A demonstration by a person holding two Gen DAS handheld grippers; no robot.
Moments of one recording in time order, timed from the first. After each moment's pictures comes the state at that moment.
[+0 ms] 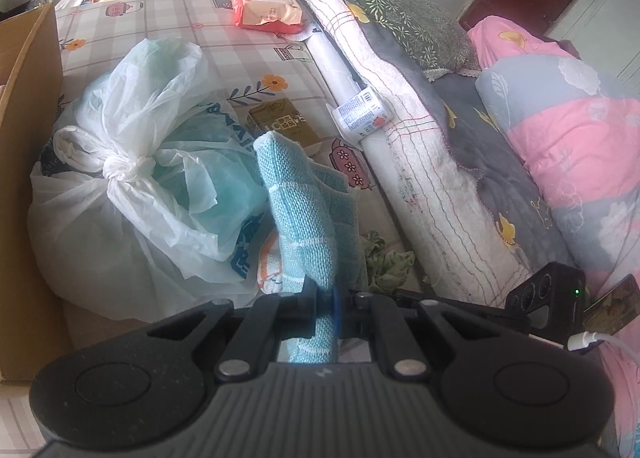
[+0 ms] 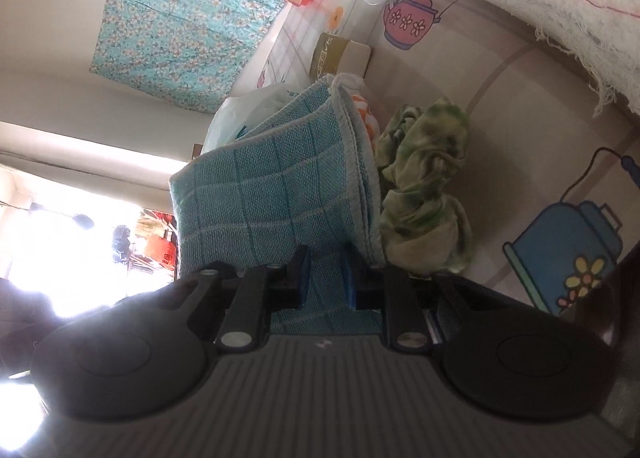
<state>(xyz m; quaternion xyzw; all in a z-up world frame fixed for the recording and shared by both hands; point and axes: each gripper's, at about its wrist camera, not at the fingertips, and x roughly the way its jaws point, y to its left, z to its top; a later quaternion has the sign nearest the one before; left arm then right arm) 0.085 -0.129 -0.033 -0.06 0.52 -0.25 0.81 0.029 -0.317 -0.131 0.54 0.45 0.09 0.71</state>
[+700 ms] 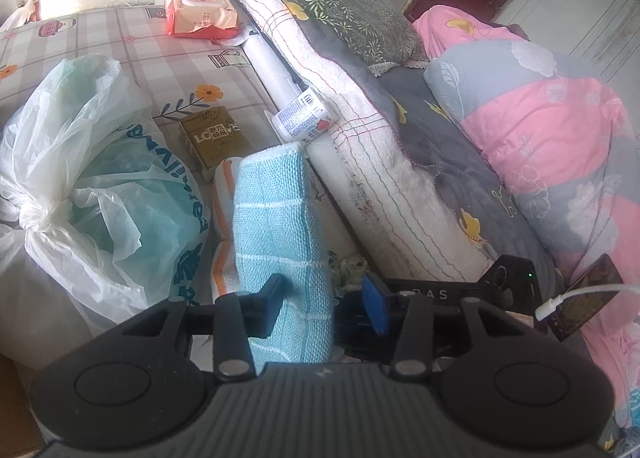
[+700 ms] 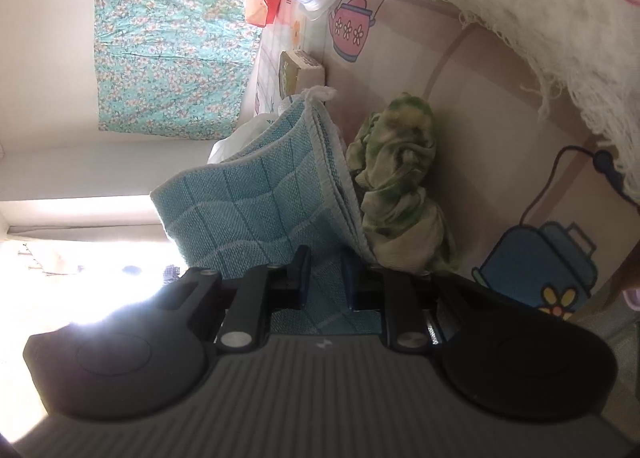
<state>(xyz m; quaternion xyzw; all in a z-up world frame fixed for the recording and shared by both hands) 0.100 -0.151 -0.044 -0.05 0.50 -0.33 0.80 0.017 -0.357 -0.162 0.66 0.42 0.08 0.62</state>
